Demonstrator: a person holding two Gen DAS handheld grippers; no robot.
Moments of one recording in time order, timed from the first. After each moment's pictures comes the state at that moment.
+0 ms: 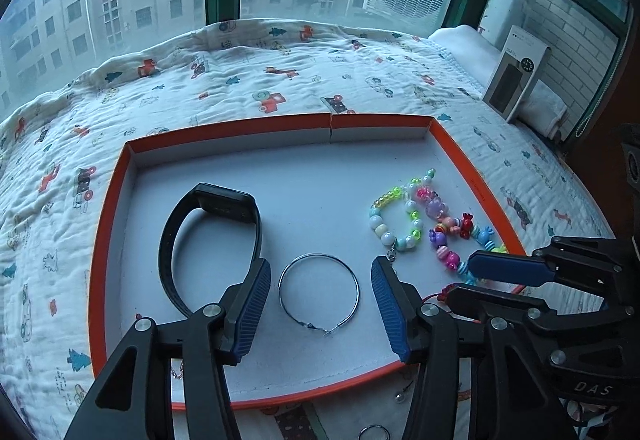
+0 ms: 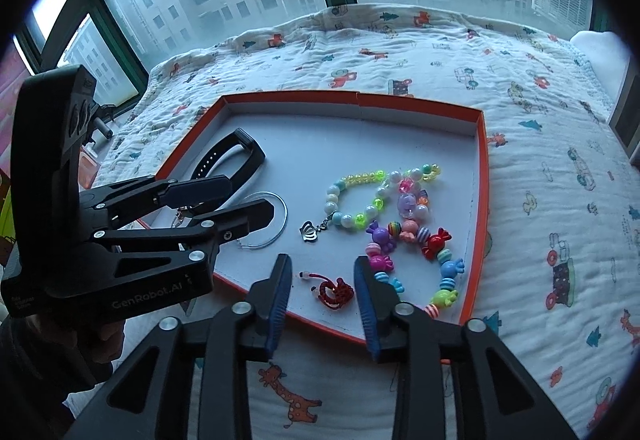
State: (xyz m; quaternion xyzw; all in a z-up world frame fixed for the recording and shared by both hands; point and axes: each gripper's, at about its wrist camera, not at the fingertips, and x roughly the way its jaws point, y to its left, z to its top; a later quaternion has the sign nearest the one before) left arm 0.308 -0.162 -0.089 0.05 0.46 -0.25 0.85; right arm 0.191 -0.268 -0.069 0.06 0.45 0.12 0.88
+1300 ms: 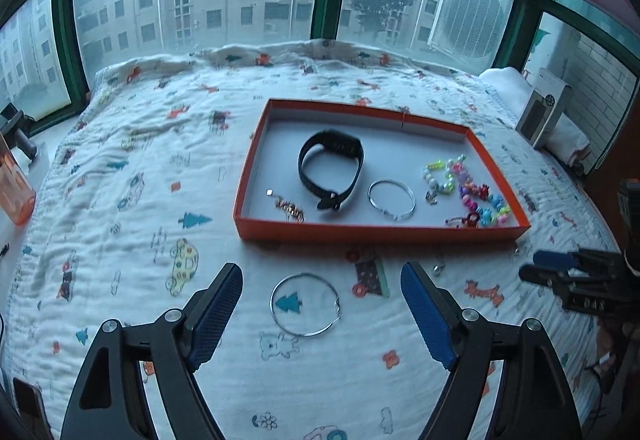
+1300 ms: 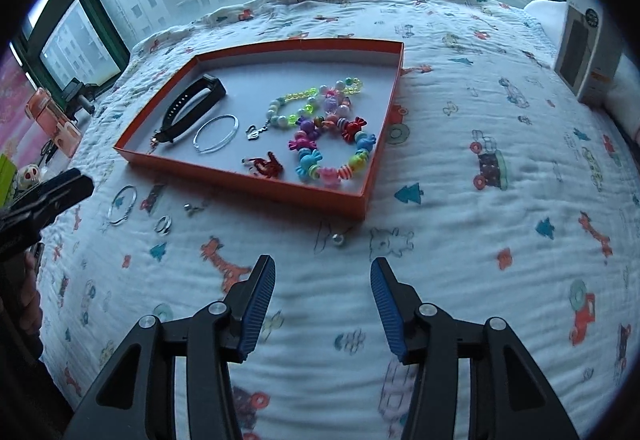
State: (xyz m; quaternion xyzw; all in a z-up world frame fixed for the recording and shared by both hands) left arm 0.189 -0.056 -0.058 0.01 0.43 -0.14 0.89; right arm 0.129 -0.308 -0.090 0.04 0.48 0.08 0.87
